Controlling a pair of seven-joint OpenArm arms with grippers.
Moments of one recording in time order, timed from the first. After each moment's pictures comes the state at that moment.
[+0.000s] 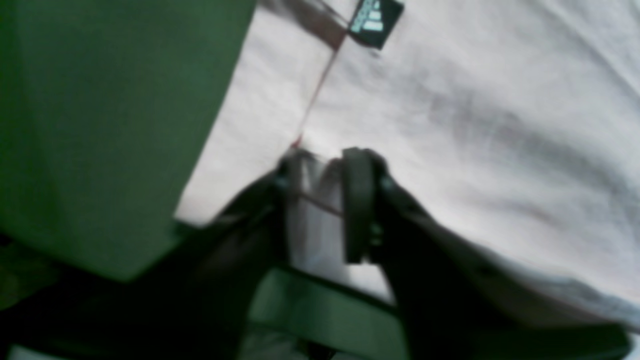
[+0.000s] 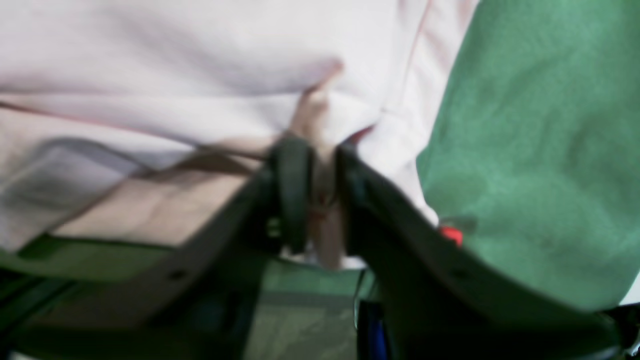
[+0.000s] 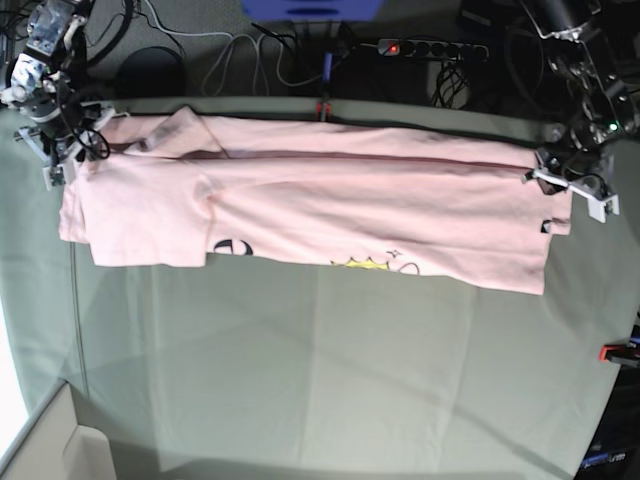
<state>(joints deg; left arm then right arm) 9.0 -8.5 -35.2 79.6 -18.0 -17.9 42.5 -17.9 3.2 40.1 88.7 -9.4 40.3 -31.1</state>
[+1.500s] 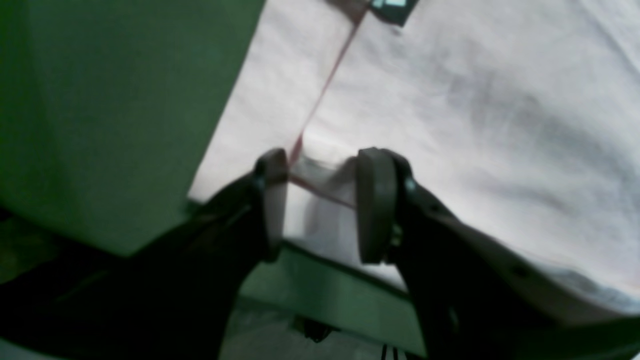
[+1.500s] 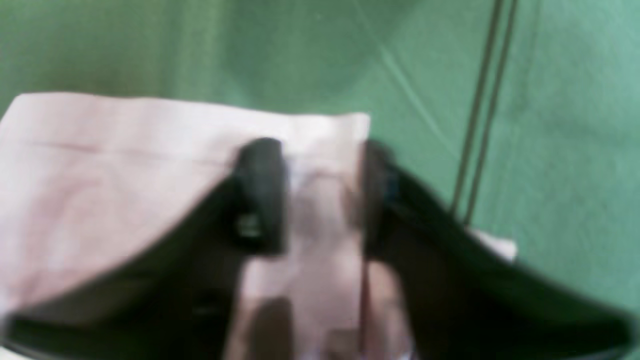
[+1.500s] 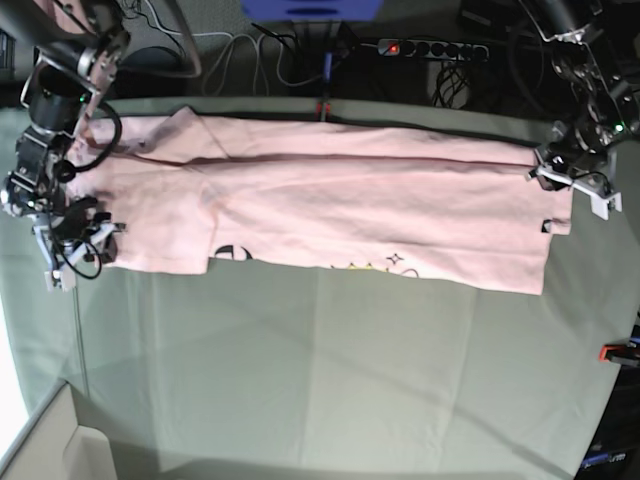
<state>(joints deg) 8.4 -8.4 -36.7 79.9 -18.0 -17.8 47.3 11.2 12.7 35.9 51.1 -8.5 39.4 -23.1</state>
